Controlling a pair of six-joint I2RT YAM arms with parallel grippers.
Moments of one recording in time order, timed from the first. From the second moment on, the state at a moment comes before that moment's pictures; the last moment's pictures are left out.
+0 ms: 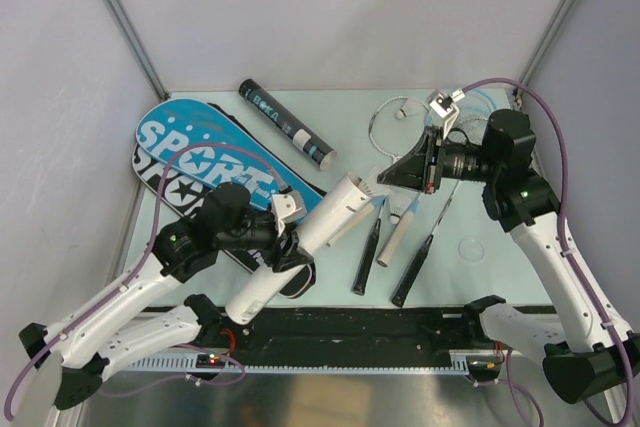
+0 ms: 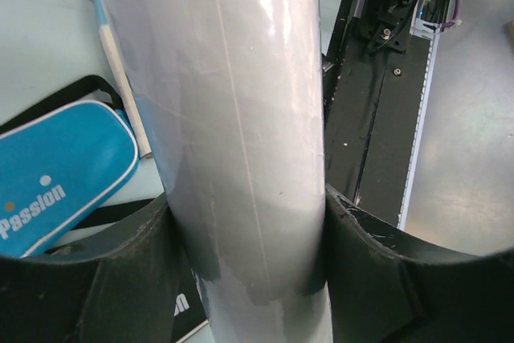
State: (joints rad) left arm -0.80 0.81 0.86 -0.59 0.49 0.09; right arm 0.33 1.03 1.19 -0.29 -1.04 0.52
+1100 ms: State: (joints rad) left arm -0.80 0.80 0.86 -0.64 0.47 0.20; right arm 0.51 1.10 1.19 -0.28 -0.99 0.50
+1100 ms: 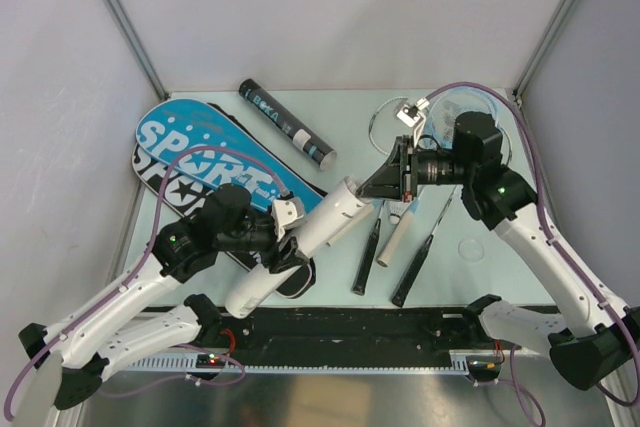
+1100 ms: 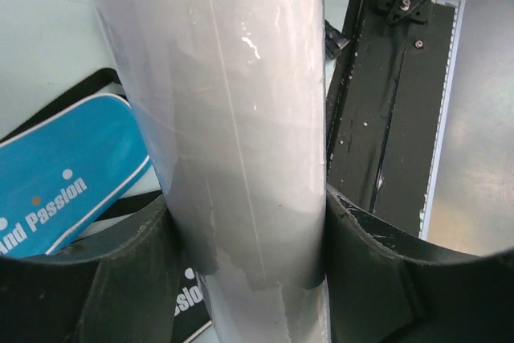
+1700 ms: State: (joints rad) left arm -0.80 0.80 0.86 -0.60 0.47 0.22; right arm 0.57 1.15 1.17 -0.29 -0.93 0.52
